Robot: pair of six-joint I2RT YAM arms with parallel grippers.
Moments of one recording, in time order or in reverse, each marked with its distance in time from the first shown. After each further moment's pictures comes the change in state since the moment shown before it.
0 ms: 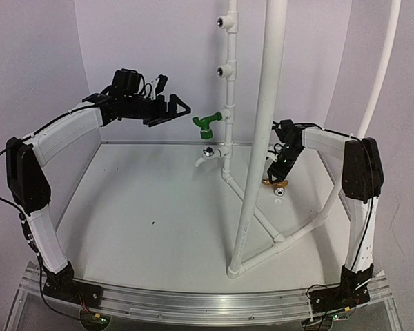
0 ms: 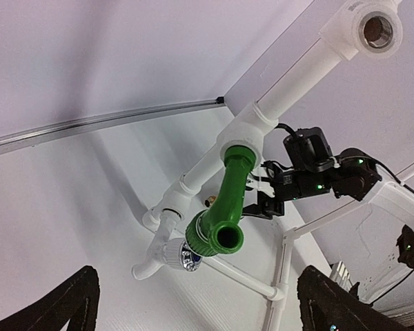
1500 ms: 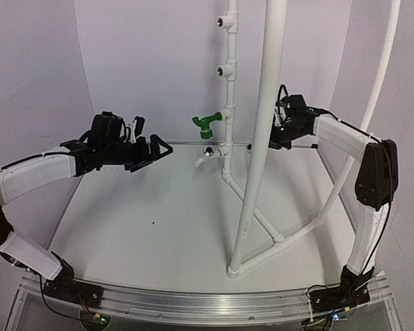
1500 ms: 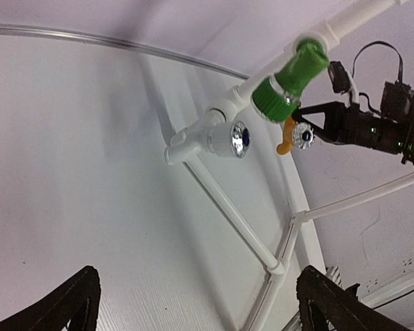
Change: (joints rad) left arm -0.049 -0.433 -0.710 0.231 -0.178 -0.240; right arm 0.023 -0.146 0.056 0.181 -0.273 1.031
